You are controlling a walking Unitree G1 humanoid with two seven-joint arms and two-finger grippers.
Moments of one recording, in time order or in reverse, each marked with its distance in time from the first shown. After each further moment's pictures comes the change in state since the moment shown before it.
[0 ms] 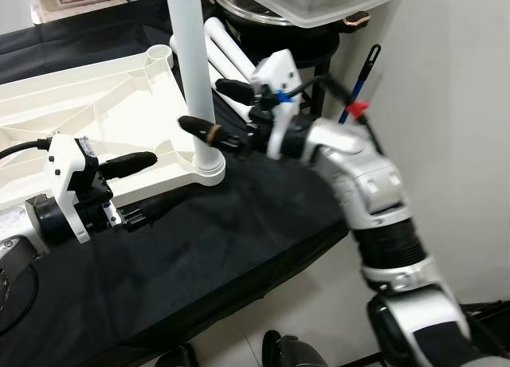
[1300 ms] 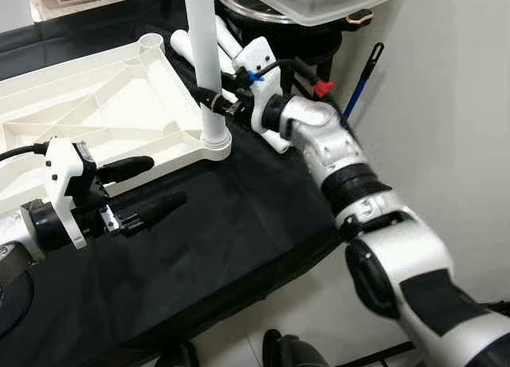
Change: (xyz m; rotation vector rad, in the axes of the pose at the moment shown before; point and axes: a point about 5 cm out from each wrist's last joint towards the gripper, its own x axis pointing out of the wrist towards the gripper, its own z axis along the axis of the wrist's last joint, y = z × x) left arm -0.005 -0.004 0.001 0.001 0.018 0.013; right arm 0.050 -0.020 -0.028 -0.034 0.017 -0.391
